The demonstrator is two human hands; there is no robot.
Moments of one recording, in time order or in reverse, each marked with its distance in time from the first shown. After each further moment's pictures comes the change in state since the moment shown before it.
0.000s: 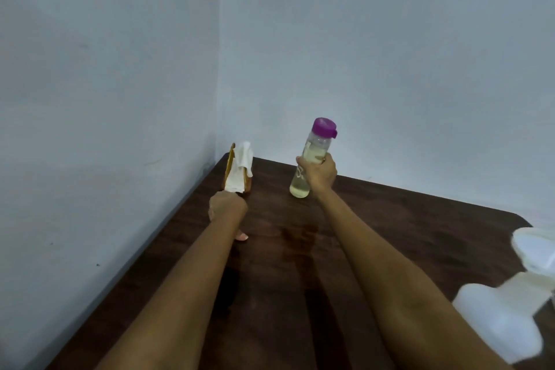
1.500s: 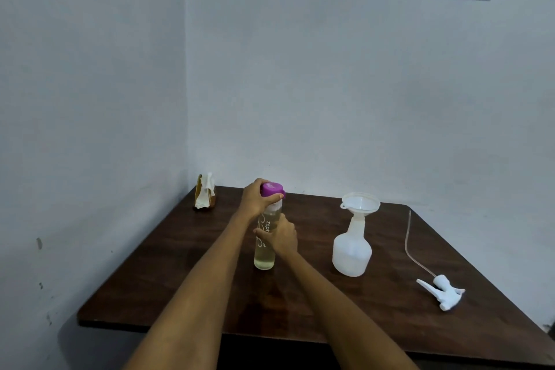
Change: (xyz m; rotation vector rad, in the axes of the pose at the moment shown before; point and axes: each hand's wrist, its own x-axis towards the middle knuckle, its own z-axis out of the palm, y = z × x) left_hand -0.229 0.103 -0.012 -0.856 0.338 0.632; right_hand -0.226 -0.016 -0.188 -0.387 -0.242 -0.139
